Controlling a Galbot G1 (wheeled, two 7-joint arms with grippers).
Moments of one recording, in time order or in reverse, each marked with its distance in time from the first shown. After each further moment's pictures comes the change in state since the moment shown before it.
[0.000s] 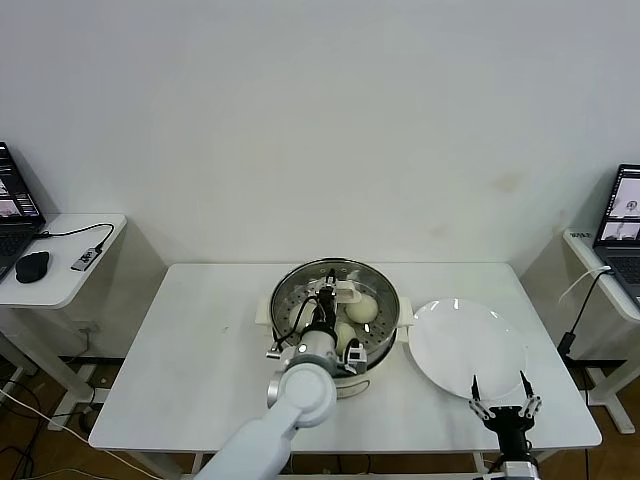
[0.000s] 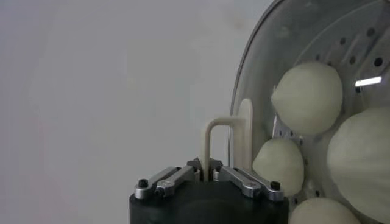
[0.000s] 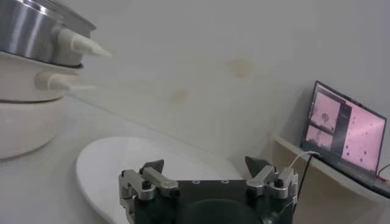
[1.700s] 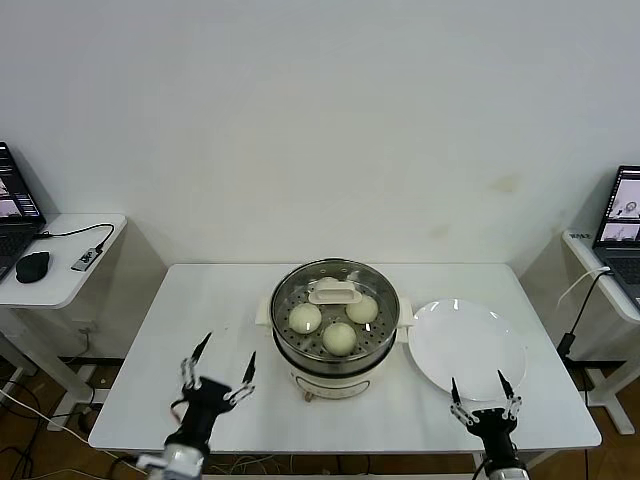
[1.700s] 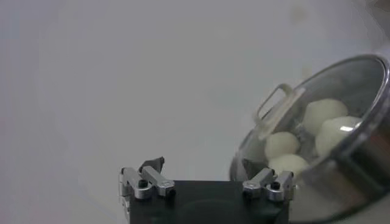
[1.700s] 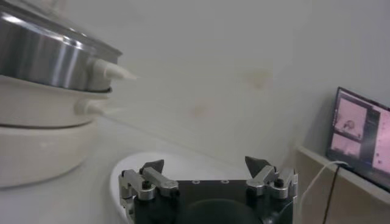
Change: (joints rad) left arm 0.819 0.223 -0.586 -0.417 -1.199 -0.562 -0.471; right arm -0.083 -0.089 -0.106 0.062 0.150 0.015 -0.032
